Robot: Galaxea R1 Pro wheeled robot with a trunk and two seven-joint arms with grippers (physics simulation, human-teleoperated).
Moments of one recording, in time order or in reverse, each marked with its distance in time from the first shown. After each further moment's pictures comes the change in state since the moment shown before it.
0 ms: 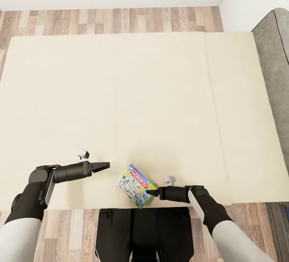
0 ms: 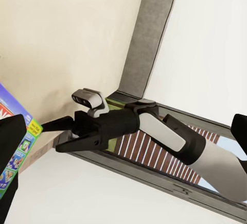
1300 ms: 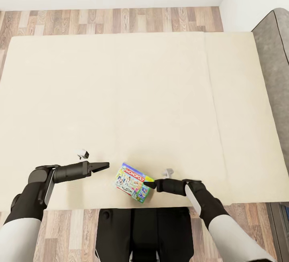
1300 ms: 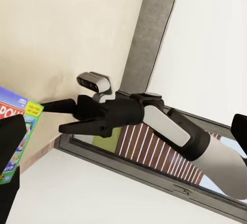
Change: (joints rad) left arm 0.000 0.002 0.004 0.000 -0.002 -0.002 0.000; right arm -0.035 0.021 0.002 -0.013 -0.007 -0.078 -0.005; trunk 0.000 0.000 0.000
